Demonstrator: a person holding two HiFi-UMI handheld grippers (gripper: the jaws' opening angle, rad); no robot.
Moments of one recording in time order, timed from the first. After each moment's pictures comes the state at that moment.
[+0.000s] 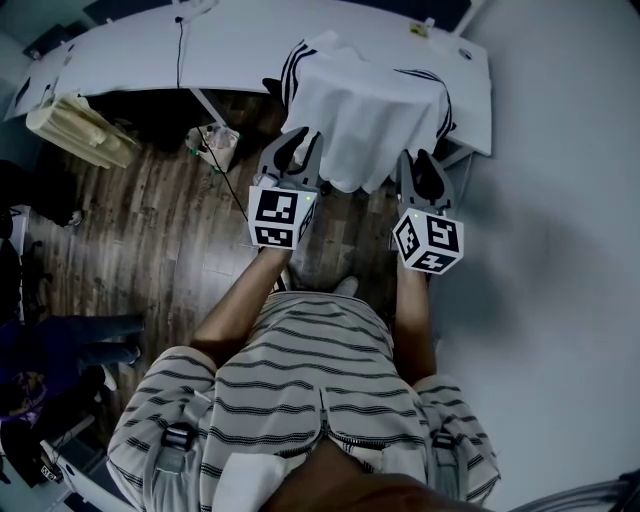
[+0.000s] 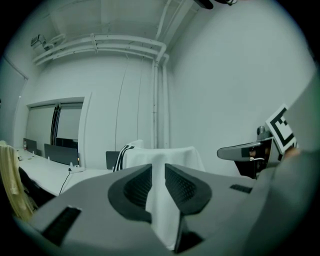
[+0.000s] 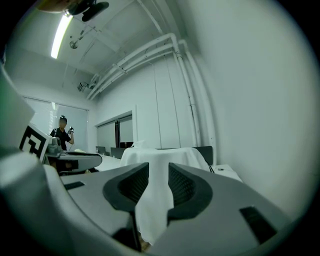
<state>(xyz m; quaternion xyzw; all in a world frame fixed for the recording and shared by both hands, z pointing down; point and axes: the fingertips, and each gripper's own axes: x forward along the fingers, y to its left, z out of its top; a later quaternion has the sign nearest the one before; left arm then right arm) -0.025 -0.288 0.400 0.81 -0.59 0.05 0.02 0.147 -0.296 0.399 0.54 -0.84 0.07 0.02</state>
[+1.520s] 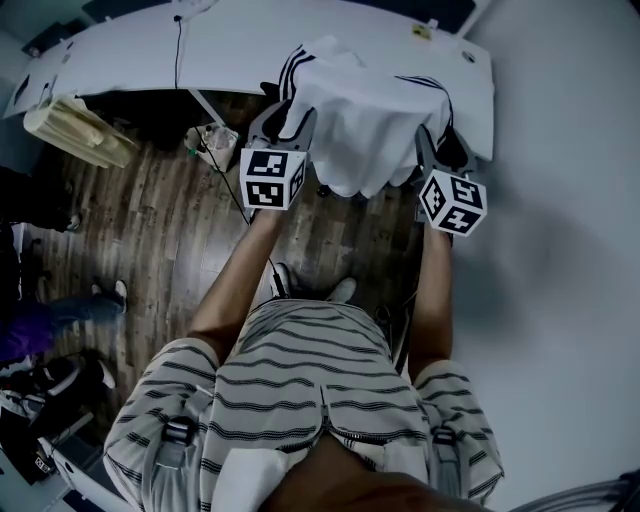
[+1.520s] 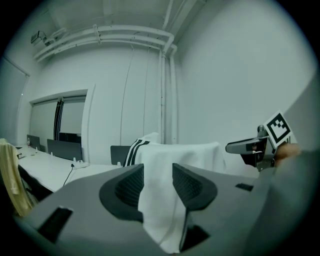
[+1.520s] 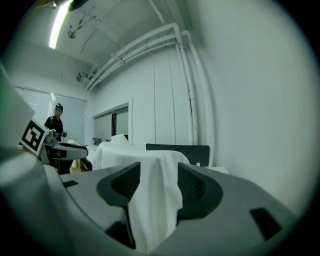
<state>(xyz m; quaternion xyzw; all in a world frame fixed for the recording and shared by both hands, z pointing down) -0.057 -0.364 0.414 0.79 -0.60 0.07 0.05 0.183 -0.390 0.408 0.54 -0.84 0.06 0.07</state>
